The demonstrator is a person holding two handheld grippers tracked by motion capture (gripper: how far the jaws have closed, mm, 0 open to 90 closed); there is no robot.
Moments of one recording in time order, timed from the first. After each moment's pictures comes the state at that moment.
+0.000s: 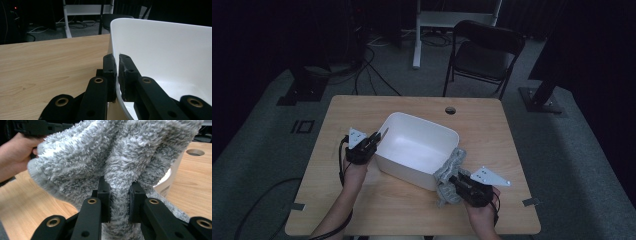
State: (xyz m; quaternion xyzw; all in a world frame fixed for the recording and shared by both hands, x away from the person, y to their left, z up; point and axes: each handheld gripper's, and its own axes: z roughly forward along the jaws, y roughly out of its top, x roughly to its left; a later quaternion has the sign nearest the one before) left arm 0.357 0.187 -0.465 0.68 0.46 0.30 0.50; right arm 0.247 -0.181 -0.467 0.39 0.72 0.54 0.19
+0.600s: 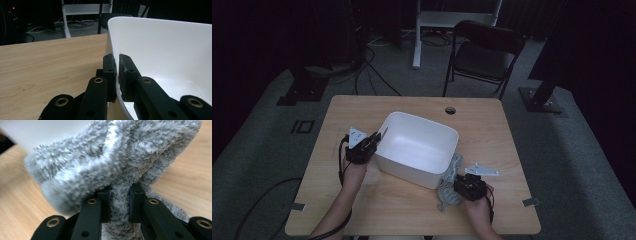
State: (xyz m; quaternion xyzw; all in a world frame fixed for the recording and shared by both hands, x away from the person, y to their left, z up) left arm 0.358 0.188 -0.464 0.68 0.45 0.29 0.49; right arm 0.287 -0.184 -0.517 0.46 0.74 0.47 0.13
